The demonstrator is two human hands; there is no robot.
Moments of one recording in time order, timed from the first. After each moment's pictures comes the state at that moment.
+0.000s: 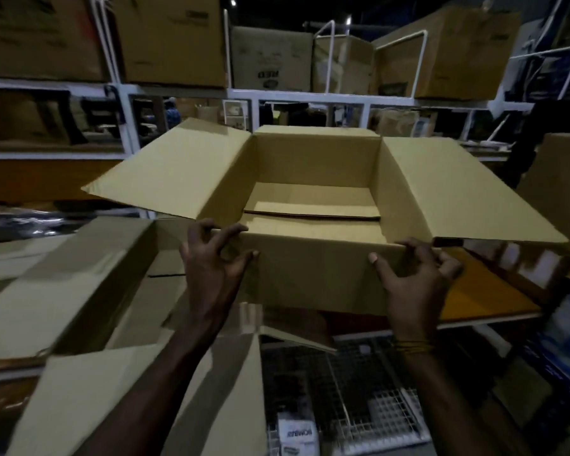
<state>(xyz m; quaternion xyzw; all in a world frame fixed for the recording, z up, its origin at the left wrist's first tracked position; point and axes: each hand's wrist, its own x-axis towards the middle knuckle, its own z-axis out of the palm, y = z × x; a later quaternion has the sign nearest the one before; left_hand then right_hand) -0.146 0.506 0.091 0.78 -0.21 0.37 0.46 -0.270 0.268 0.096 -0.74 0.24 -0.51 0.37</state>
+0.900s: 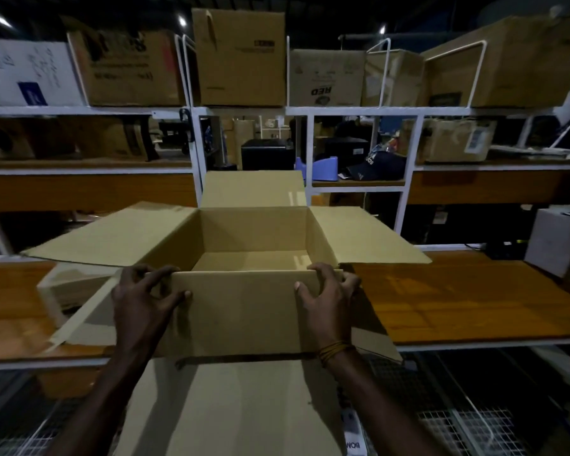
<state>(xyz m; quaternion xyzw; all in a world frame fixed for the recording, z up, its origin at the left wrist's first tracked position) -0.111 0.764 0.053 0.86 -0.07 0.37 0.36 -0.187 0.485 0.066 -0.82 0.16 -0.34 0.43</state>
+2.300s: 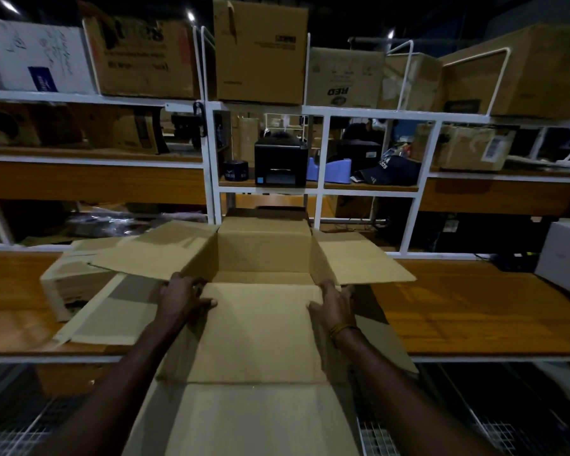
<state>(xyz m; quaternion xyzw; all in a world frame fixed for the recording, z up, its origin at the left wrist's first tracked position) -0.023 0.757 0.023 0.96 -0.03 0.10 0.24 -0.097 0.461 0.013 -0.91 0.19 -0.14 0.34</state>
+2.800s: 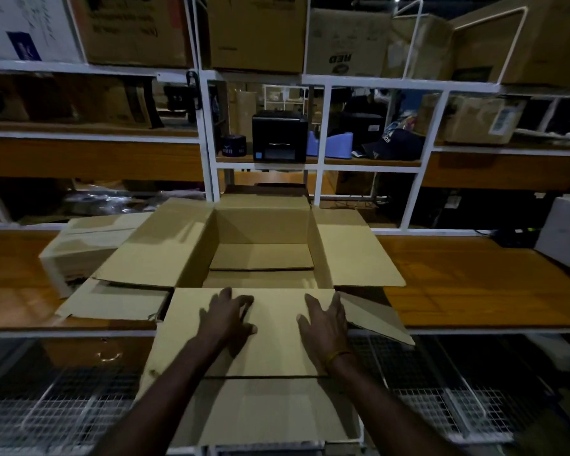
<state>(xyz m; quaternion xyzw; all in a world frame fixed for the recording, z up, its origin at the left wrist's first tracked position) -0.078 0.691 -0.033 0.98 -0.11 -0.04 0.14 -0.139 0.487 -0.058 -0.95 0.16 -0.09 0.27</state>
